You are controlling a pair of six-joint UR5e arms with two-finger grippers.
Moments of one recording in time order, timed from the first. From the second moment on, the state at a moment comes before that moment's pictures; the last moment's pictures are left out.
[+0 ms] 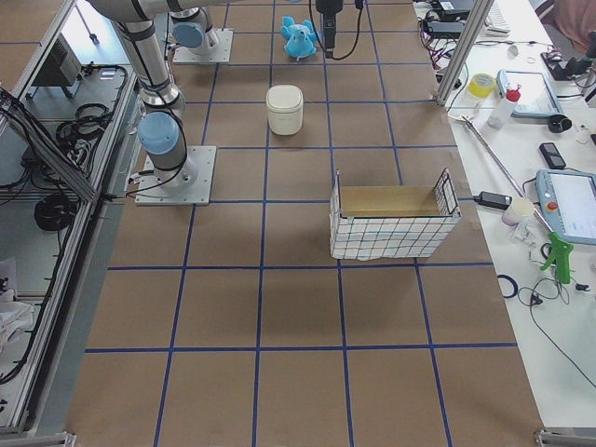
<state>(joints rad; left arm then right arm) -1.58 -1.51 -1.59 -1.58 1.60 0.04 1.68 -1.52 1.42 -1.55 -1.60 0.15</state>
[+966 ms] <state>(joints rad) -1.58 -1.51 -1.59 -1.58 1.60 0.04 1.73 -1.51 1.48 -1.52 -1.53 0.20</state>
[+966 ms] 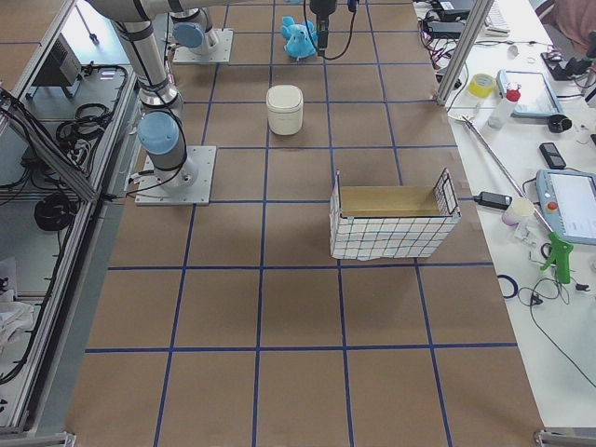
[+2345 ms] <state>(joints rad) -1.58 -1.51 -1.59 -1.58 1.60 0.04 1.76 -1.49 1.91 -1.73 -1.53 0.33</state>
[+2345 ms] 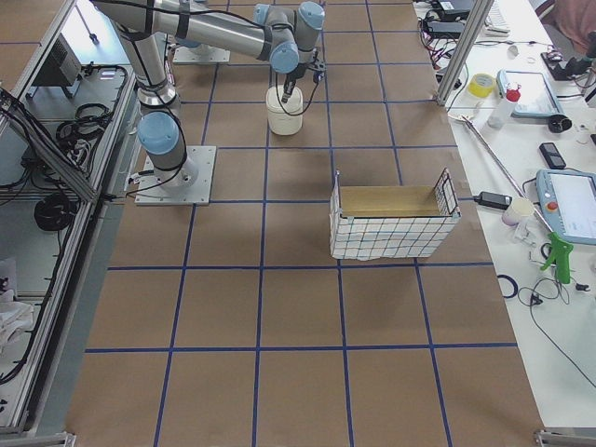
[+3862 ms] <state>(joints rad) -1.58 -1.51 -1.59 -1.58 1.60 0.04 1.76 -1.55 1.44 -1.43 -1.55 0.32</state>
